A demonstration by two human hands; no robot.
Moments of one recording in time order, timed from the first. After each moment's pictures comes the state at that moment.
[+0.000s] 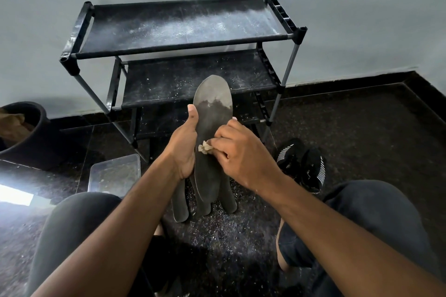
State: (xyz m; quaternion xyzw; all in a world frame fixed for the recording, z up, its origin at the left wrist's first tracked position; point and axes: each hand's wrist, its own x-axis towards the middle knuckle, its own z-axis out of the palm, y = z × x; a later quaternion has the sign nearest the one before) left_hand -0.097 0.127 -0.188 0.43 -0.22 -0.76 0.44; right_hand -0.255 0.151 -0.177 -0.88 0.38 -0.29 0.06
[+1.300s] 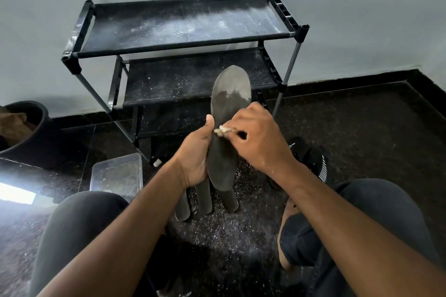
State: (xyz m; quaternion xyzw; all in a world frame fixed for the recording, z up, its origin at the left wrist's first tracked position) left_hand -0.120 0.145 -0.182 0.38 -0.18 -0.81 0.41; right_hand -0.276 0.130 -0.167 -0.82 0.43 -0.35 0.10
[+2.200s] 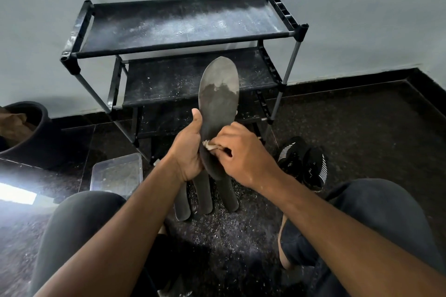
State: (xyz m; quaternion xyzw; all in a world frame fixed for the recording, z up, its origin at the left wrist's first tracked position) left_hand -0.105 0.132 -0.193 0.41 -0.21 -0.76 0.46; right_hand -0.255 0.152 -0.177 -0.84 0.41 -0.30 0.20
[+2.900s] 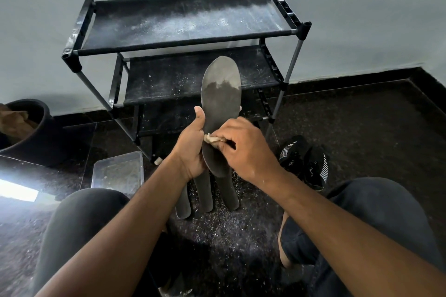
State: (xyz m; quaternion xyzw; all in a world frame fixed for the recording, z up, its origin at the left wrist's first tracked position) left_hand -0.107 0.129 -0.197 0.39 -0.21 -0.78 0.45; right_hand -0.254 0.149 -0.175 -0.79 0.44 -0.35 0.23
